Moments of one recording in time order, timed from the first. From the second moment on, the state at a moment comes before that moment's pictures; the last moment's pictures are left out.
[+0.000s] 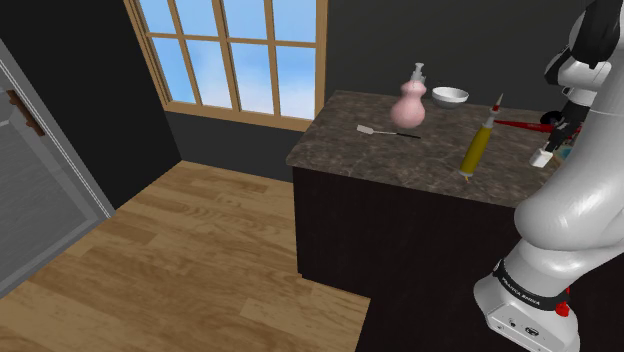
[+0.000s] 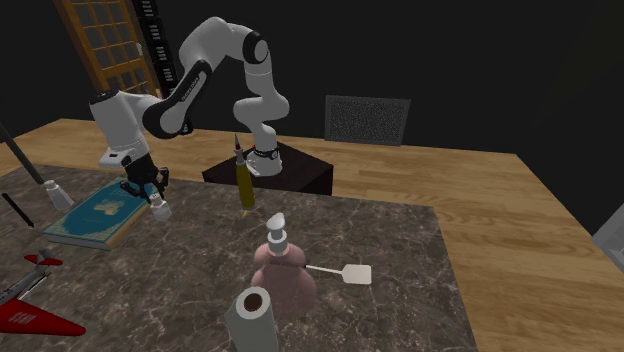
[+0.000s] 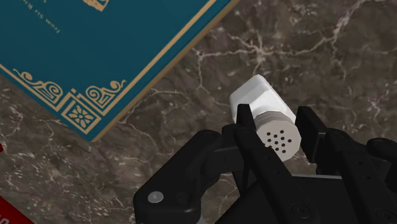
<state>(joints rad) -0.58 0.23 -0.88 -2.01 0.22 2.12 -1.31</state>
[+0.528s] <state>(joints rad) -0.58 0.23 -0.88 -2.01 0.22 2.12 -1.31</state>
